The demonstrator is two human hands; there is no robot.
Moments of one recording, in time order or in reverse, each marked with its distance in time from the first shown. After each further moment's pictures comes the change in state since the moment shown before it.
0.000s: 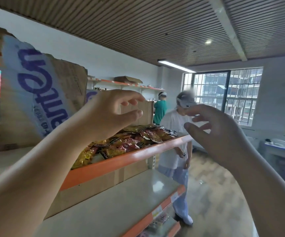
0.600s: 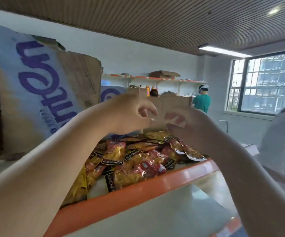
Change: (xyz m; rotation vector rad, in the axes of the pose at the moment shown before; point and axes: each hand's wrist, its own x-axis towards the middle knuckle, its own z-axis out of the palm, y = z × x) left_hand 0.109 -0.112 0.070 0.264 -0.358 -0.272; right_hand 0.158 0.120 0.182 0.164 -0.306 -0.178
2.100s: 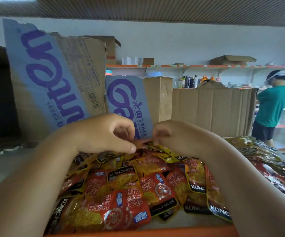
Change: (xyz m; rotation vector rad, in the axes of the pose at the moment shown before) left_hand 0.047 -0.043 0.060 -0.141 -0.128 -0.447; right_hand 0.126 0.126 0.093 0.203 -0.613 -0.253
